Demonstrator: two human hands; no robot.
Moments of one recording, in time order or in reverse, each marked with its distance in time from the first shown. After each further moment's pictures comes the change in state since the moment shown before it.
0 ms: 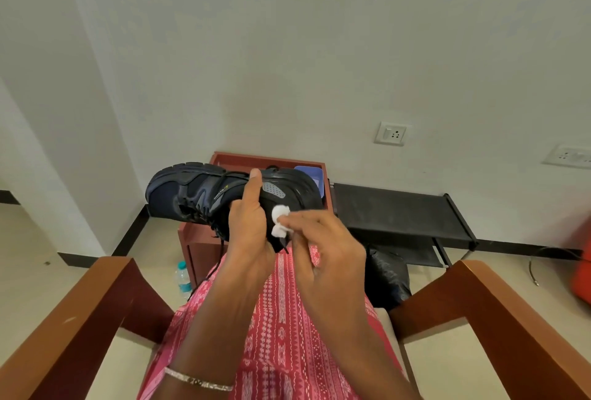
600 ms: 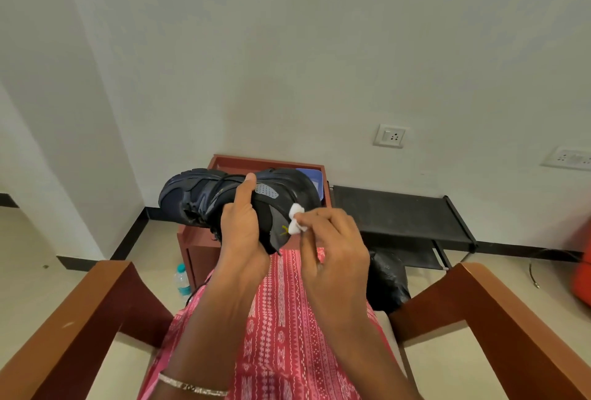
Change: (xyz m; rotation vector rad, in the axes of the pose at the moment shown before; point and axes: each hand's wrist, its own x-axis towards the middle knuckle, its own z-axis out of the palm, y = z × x) left_hand -0.006 0.007 -0.002 0.021 0.039 -0.035; right_hand 0.003 0.013 0.005 -0.117 0.096 0.023
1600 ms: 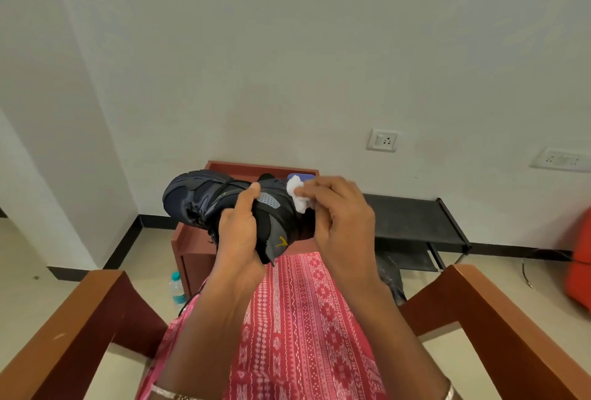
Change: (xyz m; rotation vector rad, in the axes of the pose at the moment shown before) left_hand -0.002 -0.001 0.001 -0.002 -0.063 -0.031; right_hand 0.051 0.024 -0.005 -0.020 -0.025 -0.155
